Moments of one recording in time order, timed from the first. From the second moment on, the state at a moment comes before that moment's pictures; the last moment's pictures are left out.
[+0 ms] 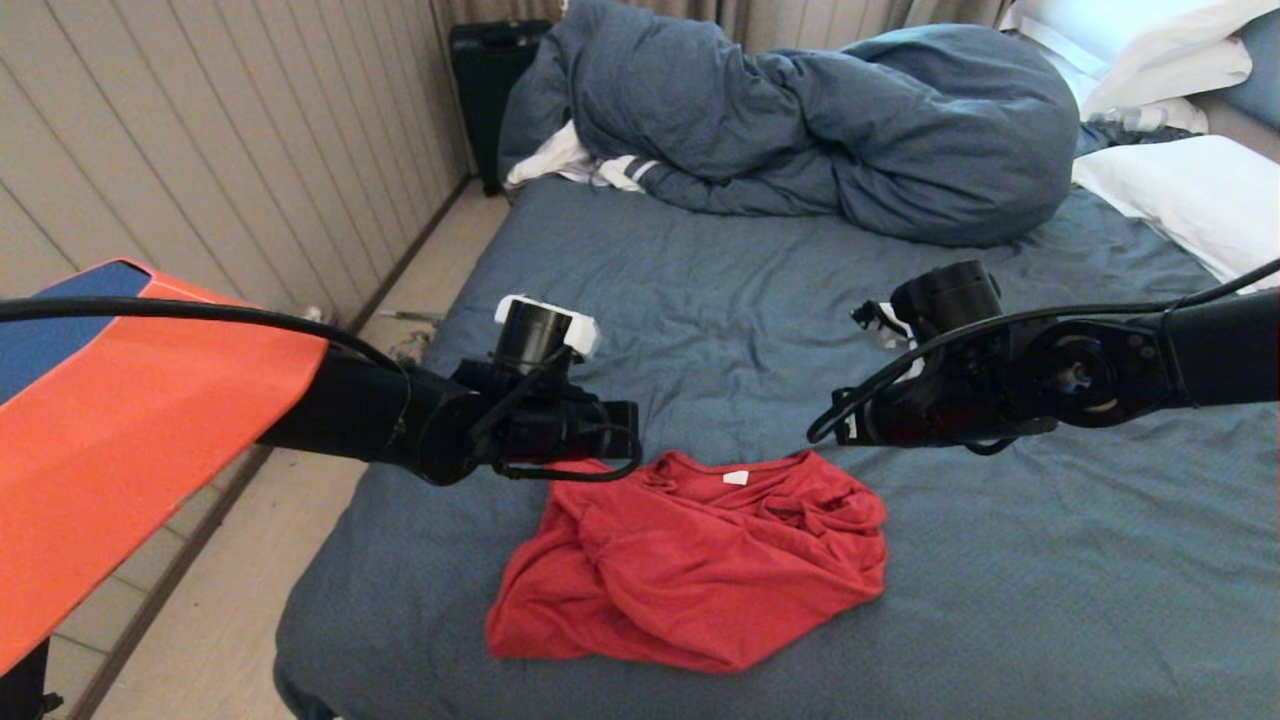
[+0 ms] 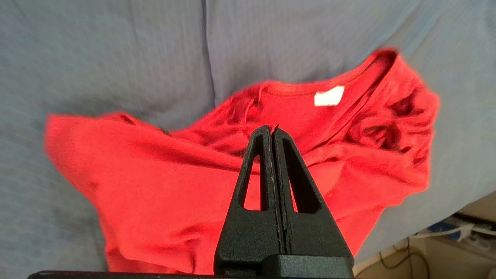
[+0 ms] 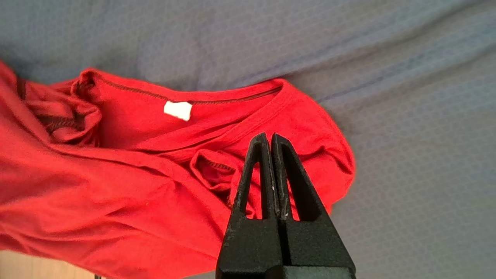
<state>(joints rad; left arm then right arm) -0.62 2.12 -1.36 -0.20 -0.10 -0.36 0.30 1.88 -1.27 0.12 -0.04 0.22</state>
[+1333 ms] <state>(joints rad) -0.40 1.90 -1.00 -0.43 -0.10 -0.36 0.78 2.32 -1.74 0.12 -0.16 0.13</state>
